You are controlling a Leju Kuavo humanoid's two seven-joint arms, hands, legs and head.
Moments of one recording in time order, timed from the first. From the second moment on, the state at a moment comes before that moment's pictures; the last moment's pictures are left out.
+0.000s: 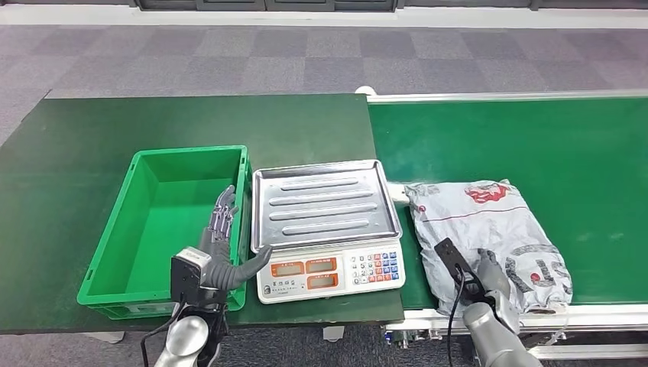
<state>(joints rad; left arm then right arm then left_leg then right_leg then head) -0.02 -0.18 -0.18 -1.47 -0.10 -0.01 -0.47 -0.43 0.01 -0.23 -0.42 1.03 -0.34 -0.03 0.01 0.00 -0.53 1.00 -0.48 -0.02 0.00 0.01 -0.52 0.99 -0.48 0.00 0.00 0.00</state>
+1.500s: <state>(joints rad) 0.03 -0.18 -0.18 -1.53 -0.14 0.02 -0.48 -0.18 0.02 -0.03 -1.03 1.18 -0.36 0.28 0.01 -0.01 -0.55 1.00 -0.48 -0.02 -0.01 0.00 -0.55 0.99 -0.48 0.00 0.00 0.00</state>
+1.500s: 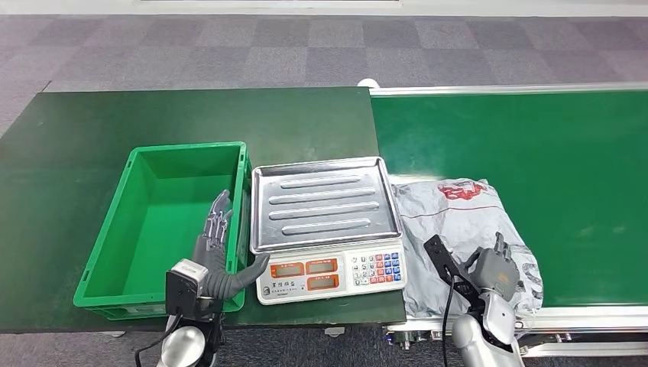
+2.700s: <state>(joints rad) 0.00 -0.19 -0.18 -1.55 -0.12 0.01 -0.46 -0.24 0.08 -0.22 -0.63 1.18 -0.40 0.16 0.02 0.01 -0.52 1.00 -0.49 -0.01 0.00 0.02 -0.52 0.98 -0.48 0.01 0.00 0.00</state>
